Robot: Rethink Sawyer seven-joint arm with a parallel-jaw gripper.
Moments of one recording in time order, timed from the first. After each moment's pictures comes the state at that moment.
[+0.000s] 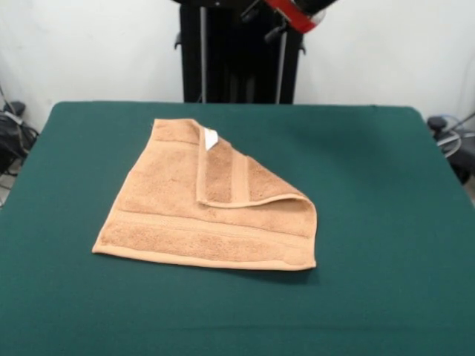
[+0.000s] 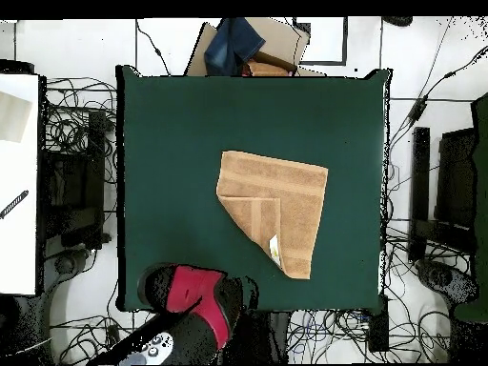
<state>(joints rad) 0.54 -0.46 -0.72 1.91 0.10 0.81 1.82</state>
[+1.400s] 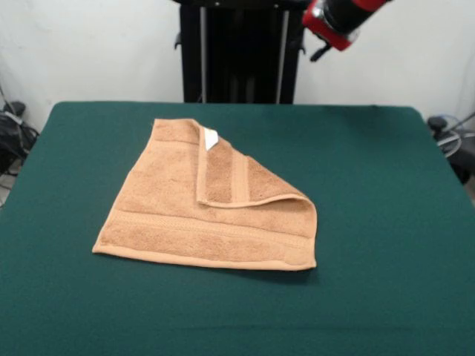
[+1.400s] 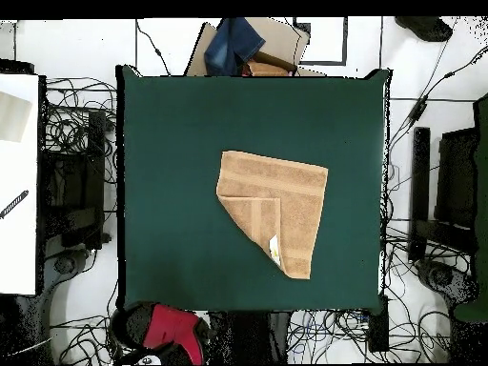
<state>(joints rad) 0.62 -0.41 -0.49 2.17 0.41 0.50 1.82</state>
